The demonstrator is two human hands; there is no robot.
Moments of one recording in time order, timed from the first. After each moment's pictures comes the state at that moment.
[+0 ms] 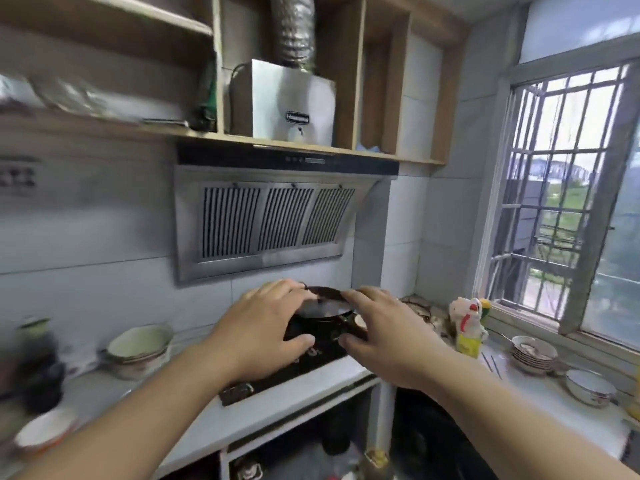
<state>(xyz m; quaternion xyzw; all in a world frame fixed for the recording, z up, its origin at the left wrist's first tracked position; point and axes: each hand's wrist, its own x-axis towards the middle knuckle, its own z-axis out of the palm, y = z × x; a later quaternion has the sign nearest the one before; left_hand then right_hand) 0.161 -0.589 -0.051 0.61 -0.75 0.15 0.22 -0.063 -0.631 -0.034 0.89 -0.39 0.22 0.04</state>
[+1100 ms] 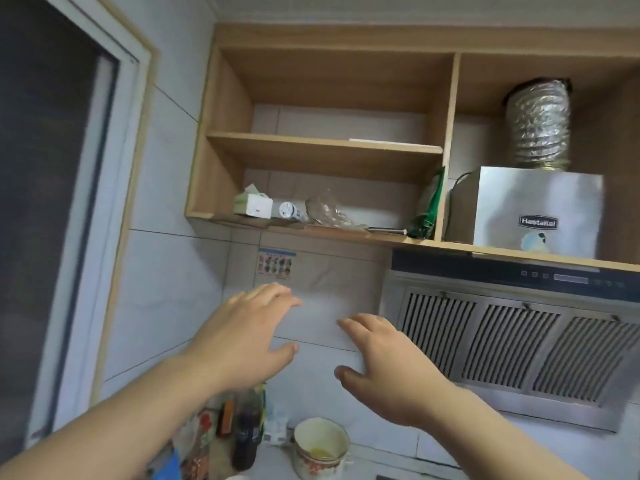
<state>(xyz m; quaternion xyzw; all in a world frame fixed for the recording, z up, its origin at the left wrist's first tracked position) 0.373 -0.481 0.051 0.80 -0.46 0.36 0.17 0.236 -0.677 0.056 0.96 -0.02 0.28 0.05</state>
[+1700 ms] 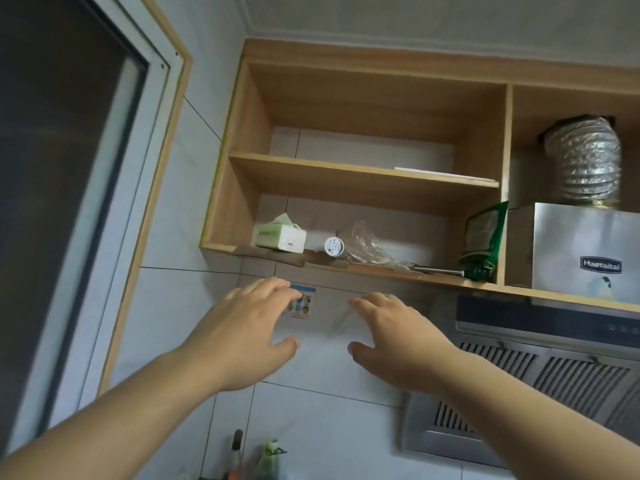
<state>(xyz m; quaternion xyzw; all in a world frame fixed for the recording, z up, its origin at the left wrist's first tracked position) 0.567 -0.425 0.110 0.75 -0.46 0.42 0.22 0.422 -0.622 0.147 0.94 -0.08 0.30 0.15</state>
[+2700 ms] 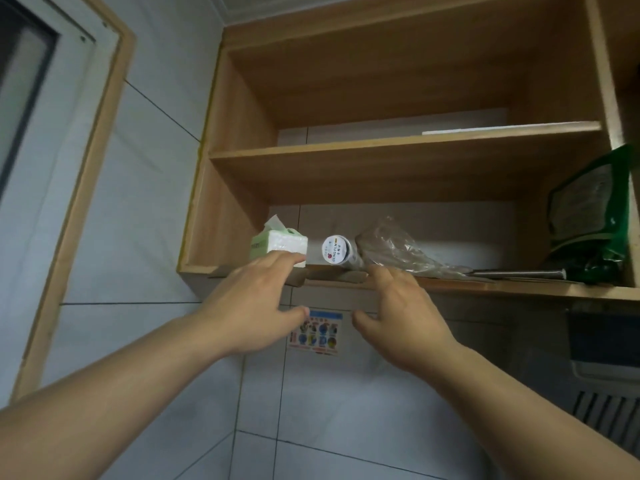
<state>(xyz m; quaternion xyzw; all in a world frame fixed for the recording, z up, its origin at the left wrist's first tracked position) 0.713 -0.572 0.181 0.76 -0.42 0.47 0.19 0.613 -0.781 0.177 0.87 -0.02 0.49 0.01</state>
